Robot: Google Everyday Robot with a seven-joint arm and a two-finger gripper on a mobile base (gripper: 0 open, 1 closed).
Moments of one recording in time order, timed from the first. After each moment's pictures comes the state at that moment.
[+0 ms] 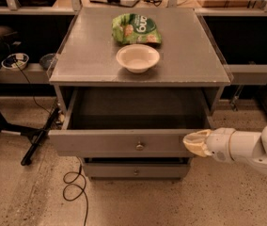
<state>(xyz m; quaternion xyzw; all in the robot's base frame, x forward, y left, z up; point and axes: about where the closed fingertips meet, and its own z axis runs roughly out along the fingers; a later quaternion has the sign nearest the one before) 0.519 -0.192 0.680 -0.39 0.79 0.18 0.42</state>
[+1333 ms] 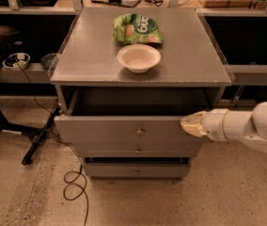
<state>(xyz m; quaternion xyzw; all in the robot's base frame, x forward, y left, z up) 0.584 -0.192 0.696 -0.41 0.78 0.16 0.44</state>
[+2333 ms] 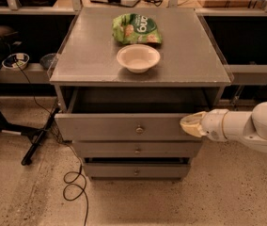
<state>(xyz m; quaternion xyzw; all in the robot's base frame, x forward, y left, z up) 0.583 -0.192 0.696 -0.41 0.78 0.16 0.44</state>
